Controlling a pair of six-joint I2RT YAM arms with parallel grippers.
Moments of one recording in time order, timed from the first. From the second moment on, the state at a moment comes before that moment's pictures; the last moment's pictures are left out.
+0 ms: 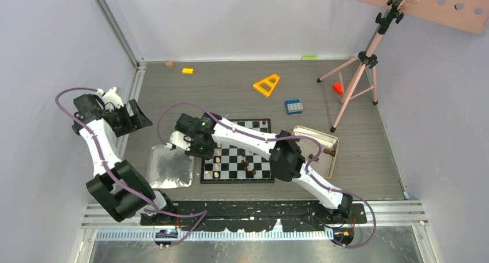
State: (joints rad) left arm 0.64 1.34 1.18 -0.88 0.61 0.21; right arm 1.16 2.46 2.38 -1.15 -0.09 -0.39
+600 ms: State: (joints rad) left arm 0.64 1.34 1.18 -0.89 0.63 0.21; right arm 1.15 2.48 2.39 -1.14 -0.10 -0.39
